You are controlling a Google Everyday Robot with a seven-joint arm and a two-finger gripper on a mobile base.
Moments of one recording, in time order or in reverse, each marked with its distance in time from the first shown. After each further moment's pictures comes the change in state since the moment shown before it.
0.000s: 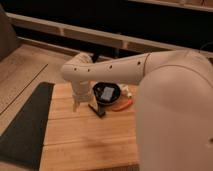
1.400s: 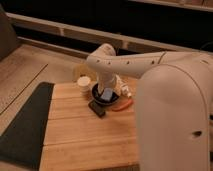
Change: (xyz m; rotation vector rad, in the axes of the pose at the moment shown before) arm -0.068 -0.144 -0.005 0.133 -0.157 0.426
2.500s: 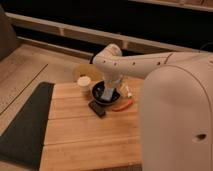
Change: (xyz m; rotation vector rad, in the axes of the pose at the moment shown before) arm -0.006 -0.019 0.008 0.025 -0.005 0.241
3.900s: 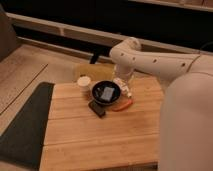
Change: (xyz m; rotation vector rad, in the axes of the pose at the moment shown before) arm -0.071 -0.035 -0.031 -0.215 -0.081 0.125
